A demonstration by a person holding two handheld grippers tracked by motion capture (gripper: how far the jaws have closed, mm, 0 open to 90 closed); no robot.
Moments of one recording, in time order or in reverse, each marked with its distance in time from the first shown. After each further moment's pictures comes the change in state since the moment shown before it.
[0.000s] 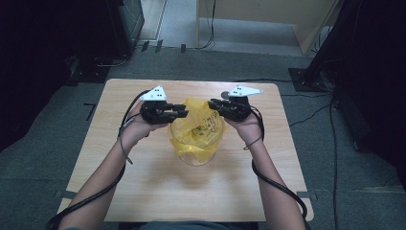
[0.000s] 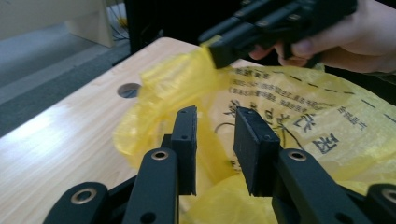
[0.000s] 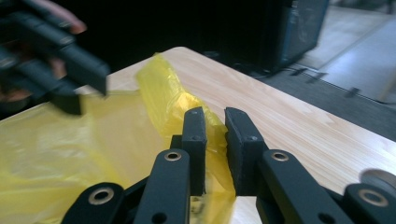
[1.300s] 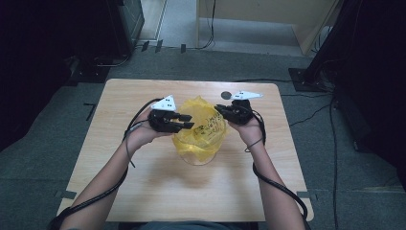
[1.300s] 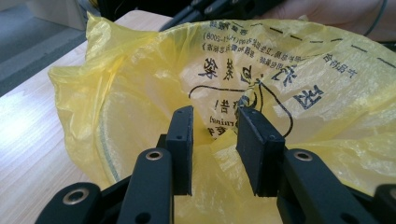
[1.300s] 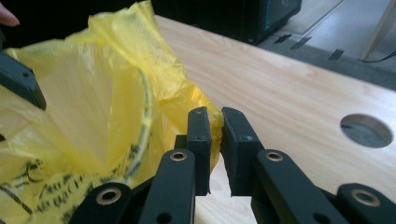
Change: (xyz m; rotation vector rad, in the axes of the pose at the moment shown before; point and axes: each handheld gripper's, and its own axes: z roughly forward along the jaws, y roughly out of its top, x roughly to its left) left arm -0.009 -0.015 0.019 0.089 -0.073 0.058; right arm -0.021 -0.029 0.008 0.093 -0.073 0.079
